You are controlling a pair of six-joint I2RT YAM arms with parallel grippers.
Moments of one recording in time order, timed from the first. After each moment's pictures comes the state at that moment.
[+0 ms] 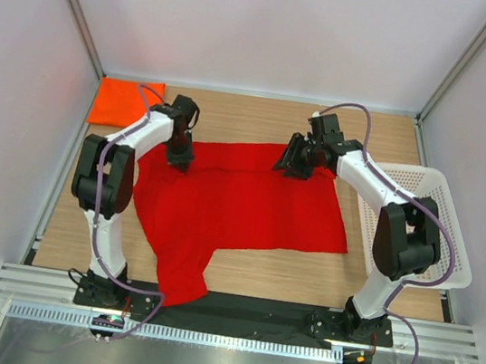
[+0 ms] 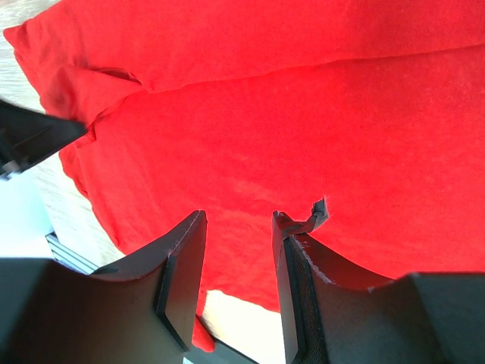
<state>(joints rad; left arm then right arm) -0.24 1.98 1.49 -0.82 -0.03 -0.45 0.36 1.76 1.34 -0.50 -0.30 0.65</state>
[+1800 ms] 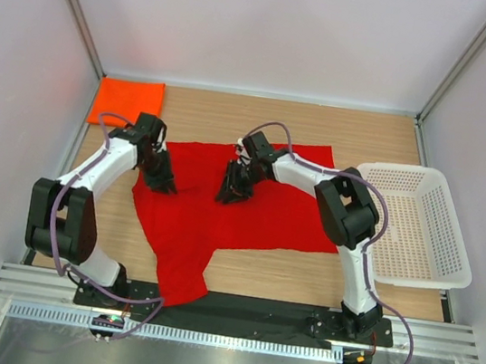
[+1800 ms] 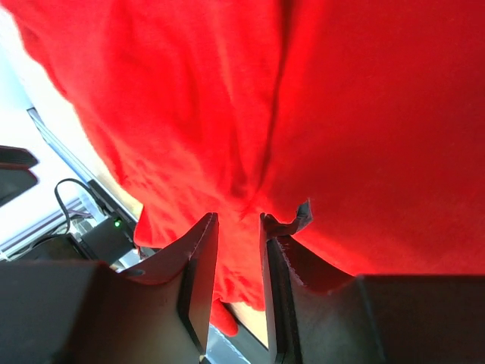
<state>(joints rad) -0.14 1.53 1.09 -0.82 0.21 -0.50 0.66 2.17 1.54 -0.43 -0.56 0.69</state>
